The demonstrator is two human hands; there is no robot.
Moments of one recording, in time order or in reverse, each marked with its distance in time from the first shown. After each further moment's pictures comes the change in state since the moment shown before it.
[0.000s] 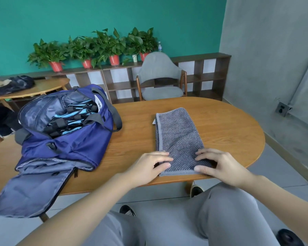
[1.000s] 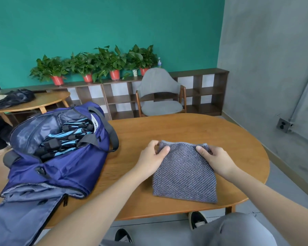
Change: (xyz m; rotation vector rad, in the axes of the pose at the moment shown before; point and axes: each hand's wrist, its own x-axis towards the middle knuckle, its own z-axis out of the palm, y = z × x) left_hand 0.087 0.015 -0.033 -0.445 0.234 -0.394; right_hand 0.085 -0.005 -0.029 0.260 0.155 0.453
